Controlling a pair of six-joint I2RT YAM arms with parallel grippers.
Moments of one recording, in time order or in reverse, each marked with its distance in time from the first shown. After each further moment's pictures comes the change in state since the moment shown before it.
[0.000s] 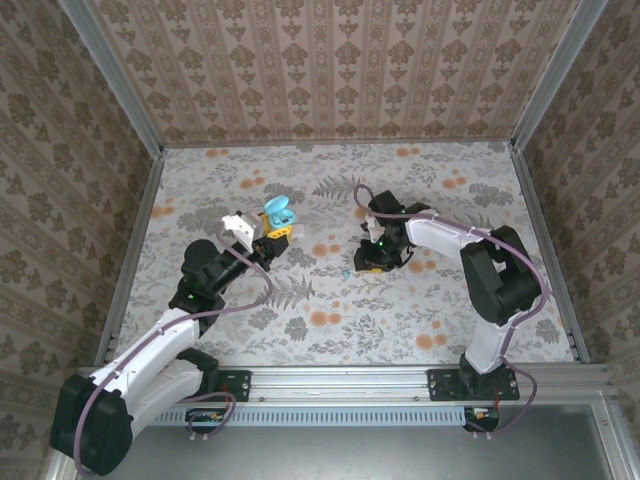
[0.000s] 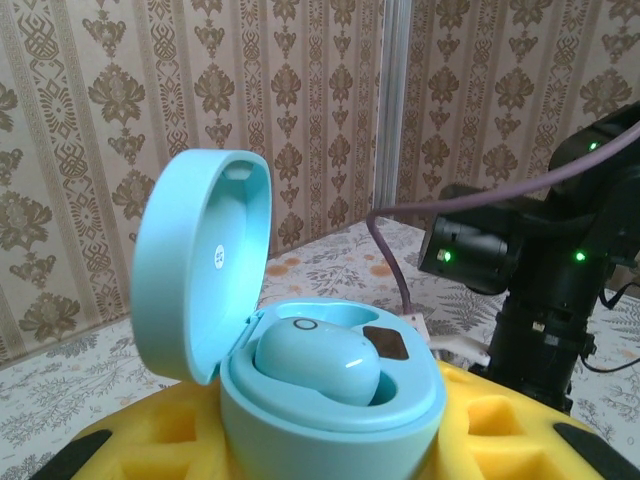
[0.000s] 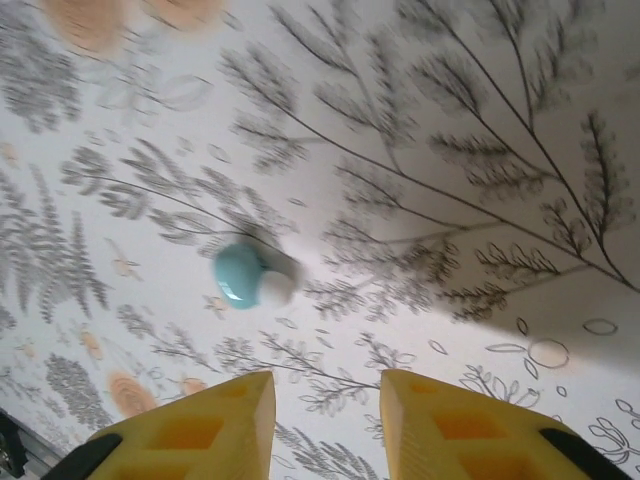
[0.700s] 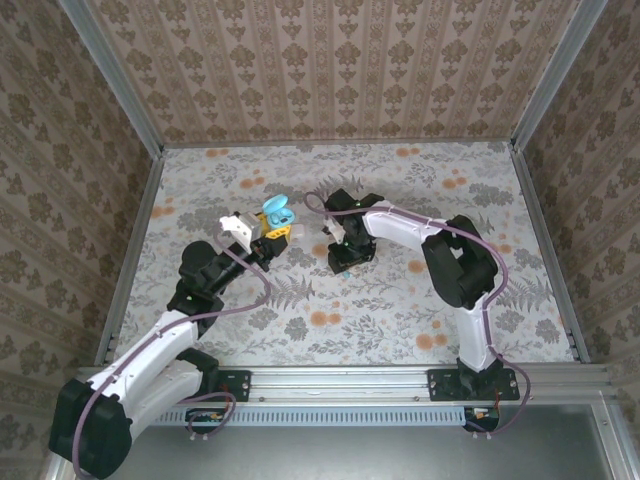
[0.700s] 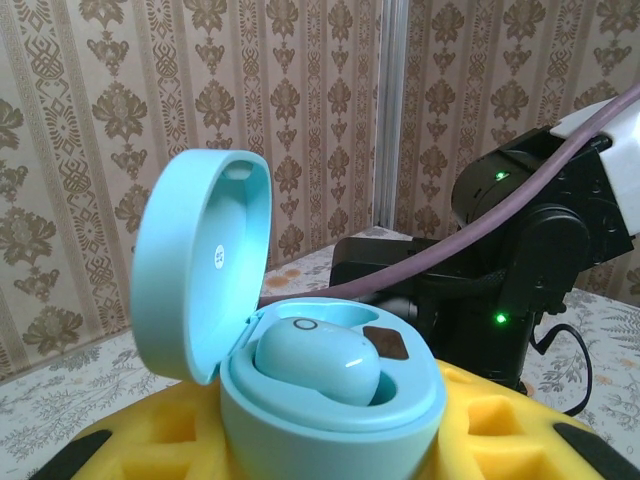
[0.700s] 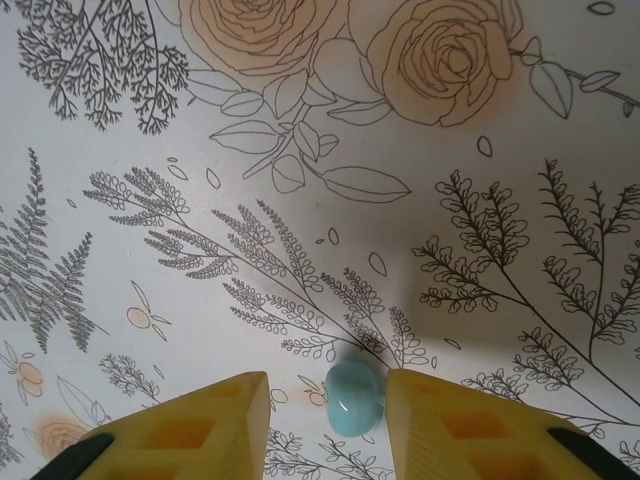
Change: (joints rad) left arm 0.000 -0.025 0.000 0.000 -0.001 0.000; right arm 0.170 0.249 0.342 -0.204 0.192 -0.220
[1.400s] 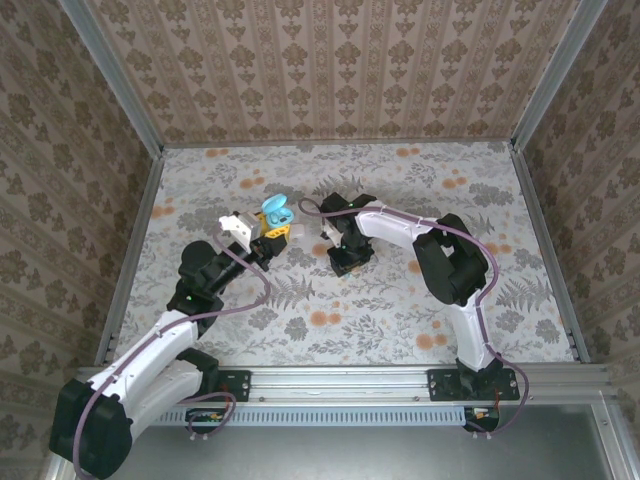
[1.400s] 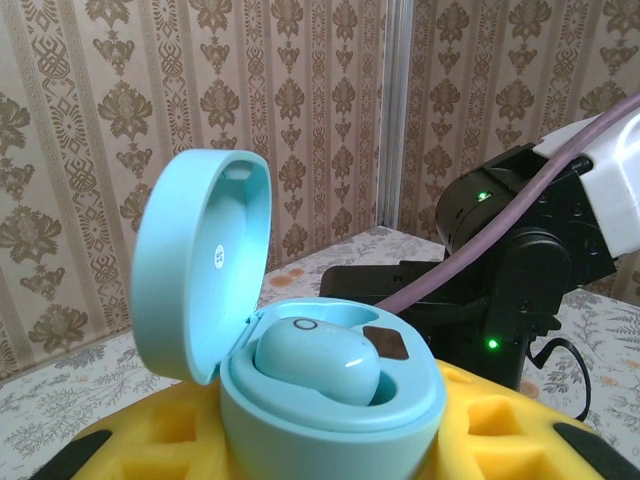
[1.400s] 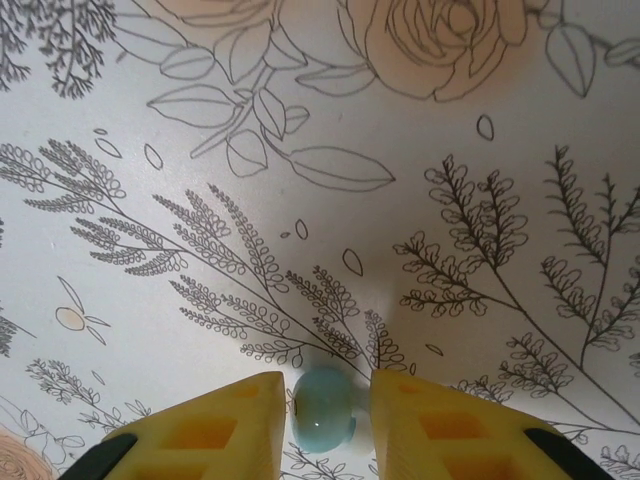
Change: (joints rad) left arm 0.005 0.000 0.000 0.000 -0.003 0.000; right arm 0.019 0.058 0.053 -0.069 0.058 -0.040
